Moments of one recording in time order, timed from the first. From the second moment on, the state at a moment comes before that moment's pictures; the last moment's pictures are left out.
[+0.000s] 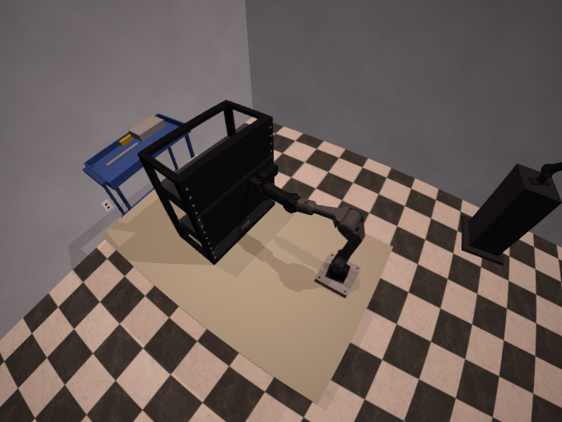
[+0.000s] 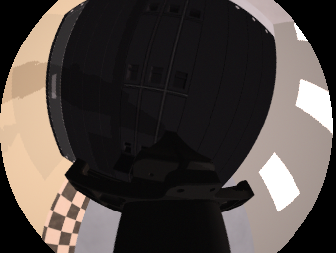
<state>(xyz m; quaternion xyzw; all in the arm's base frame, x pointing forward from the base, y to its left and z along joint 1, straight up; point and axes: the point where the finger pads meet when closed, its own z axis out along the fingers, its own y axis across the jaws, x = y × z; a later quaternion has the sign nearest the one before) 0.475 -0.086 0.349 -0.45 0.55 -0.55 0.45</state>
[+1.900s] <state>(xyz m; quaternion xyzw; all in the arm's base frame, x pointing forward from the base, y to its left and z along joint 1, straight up) 0.369 -0.108 0.339 -0.44 0.55 -0.55 0.44</state>
